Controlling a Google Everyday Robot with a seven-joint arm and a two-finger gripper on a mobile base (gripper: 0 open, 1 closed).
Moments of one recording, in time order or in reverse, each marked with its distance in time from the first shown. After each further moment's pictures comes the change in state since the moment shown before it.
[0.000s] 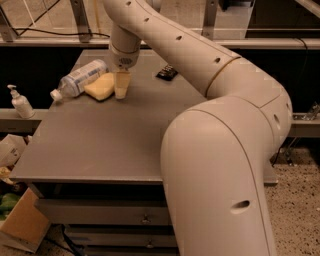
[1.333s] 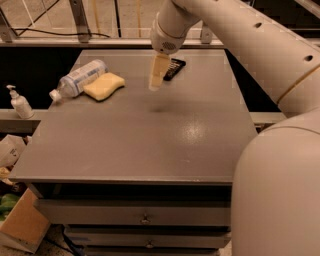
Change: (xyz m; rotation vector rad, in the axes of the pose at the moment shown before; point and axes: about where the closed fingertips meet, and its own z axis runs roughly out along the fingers) arm 0.076 0.015 -0.095 0.112 -0.072 0.126
